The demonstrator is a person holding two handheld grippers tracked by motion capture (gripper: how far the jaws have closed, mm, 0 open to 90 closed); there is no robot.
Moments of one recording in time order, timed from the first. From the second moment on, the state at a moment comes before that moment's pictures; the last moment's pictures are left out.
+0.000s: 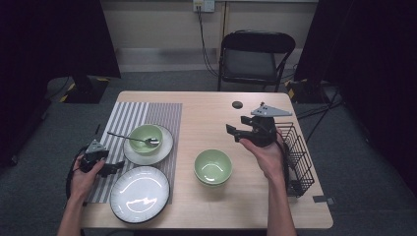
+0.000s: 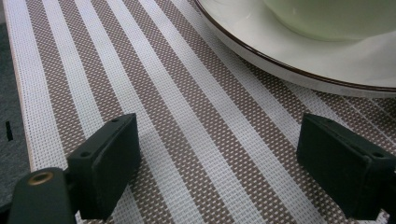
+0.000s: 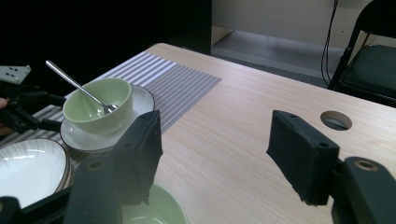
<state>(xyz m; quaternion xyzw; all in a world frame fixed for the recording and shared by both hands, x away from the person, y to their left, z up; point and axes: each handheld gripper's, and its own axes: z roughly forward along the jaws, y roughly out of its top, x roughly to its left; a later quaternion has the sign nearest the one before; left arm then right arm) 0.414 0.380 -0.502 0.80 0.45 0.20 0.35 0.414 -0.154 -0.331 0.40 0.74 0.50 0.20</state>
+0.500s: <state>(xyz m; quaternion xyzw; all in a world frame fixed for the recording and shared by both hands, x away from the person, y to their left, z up) 0.414 0.380 -0.502 0.79 0.46 0.20 0.35 0.417 -0.182 -0.313 0.41 0.73 0.51 0.20</state>
